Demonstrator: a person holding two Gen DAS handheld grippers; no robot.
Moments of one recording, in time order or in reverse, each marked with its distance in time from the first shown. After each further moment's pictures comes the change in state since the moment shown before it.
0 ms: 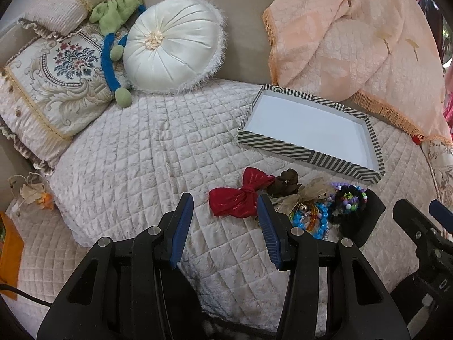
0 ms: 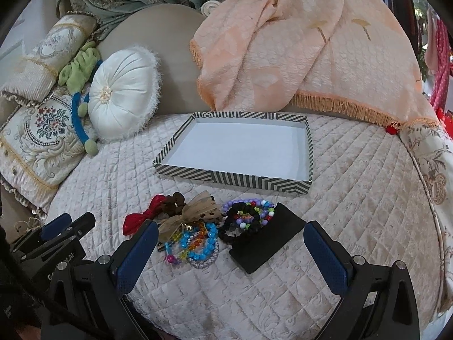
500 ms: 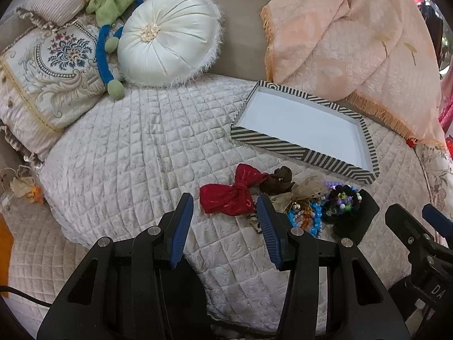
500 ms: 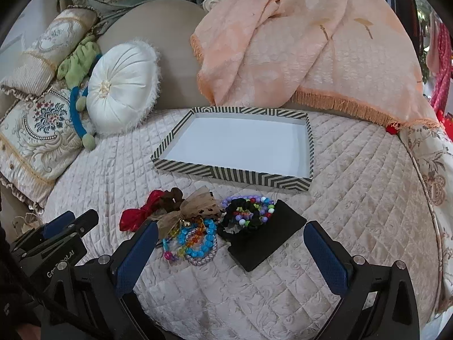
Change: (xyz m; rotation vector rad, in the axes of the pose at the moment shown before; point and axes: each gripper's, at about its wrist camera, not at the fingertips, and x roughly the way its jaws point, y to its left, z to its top) left arm 0.011 0.002 -0.002 -0.034 0.022 -0.054; right arm 0.007 0.004 -0.001 -0.026 0.022 -0.019
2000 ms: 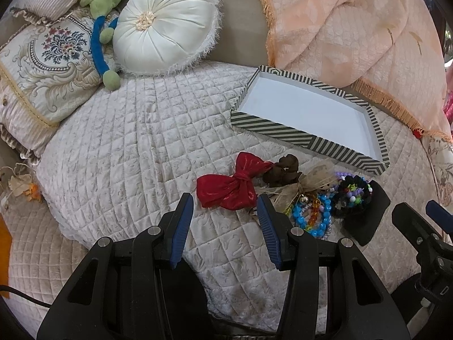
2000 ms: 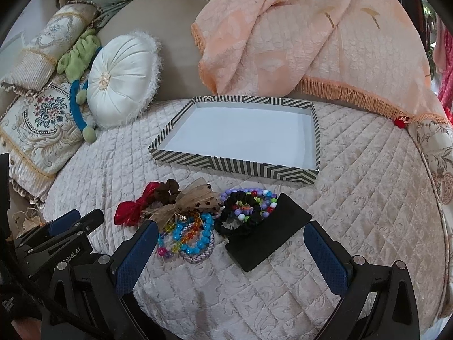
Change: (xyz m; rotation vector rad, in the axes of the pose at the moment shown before) left arm 0.024 -0.006 -0.003 0.019 0.052 0.021; right arm 0.020 -0.009 -0.004 0.000 0.042 0.033
